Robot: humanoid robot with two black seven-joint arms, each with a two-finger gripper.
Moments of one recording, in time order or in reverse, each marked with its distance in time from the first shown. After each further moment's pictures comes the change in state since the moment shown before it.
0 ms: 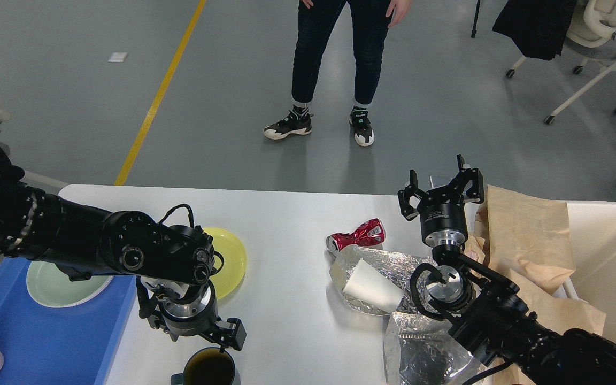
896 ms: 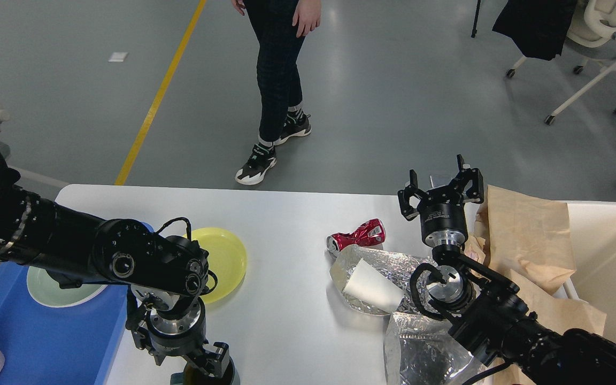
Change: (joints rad) left arm -0.001 0.012 0.034 -0.054 0.005 -0.080 0.002; right arm 0.000 0.000 0.000 0.000 0.000 0.000 0.000
